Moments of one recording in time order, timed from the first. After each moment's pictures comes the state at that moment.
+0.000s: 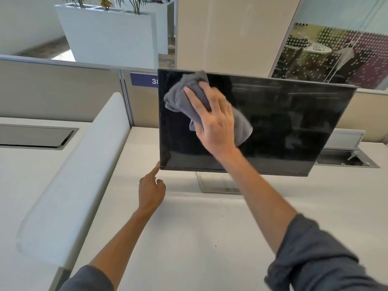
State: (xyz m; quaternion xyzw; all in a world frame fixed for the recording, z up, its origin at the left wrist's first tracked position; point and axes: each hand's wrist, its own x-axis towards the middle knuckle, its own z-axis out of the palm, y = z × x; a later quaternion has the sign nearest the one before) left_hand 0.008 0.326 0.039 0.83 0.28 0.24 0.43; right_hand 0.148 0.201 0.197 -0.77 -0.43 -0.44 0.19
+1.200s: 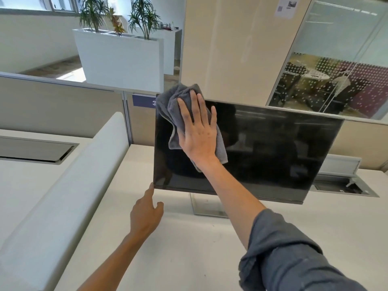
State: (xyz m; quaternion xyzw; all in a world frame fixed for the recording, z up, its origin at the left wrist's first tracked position) left_hand 0.010 0.310 0.043 0.86 0.33 0.15 0.35; right_hand 0.180 0.240 0.207 -0.82 -0.37 -0.42 0.12
